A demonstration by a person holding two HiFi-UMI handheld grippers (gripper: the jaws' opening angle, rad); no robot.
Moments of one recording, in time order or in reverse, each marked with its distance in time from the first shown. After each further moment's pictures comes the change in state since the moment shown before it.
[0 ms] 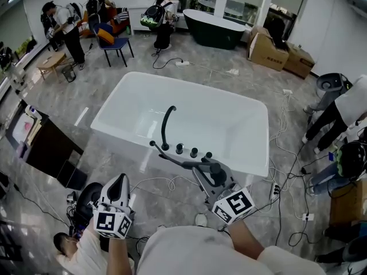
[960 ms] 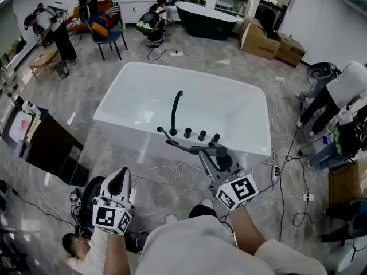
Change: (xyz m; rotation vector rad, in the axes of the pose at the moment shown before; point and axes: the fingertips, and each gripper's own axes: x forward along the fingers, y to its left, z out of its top) left arm -0.073 0.070 -0.007 0.008 0.002 -0.129; right arm 0.024 0.080 -0.008 -0.053 0.016 -0.154
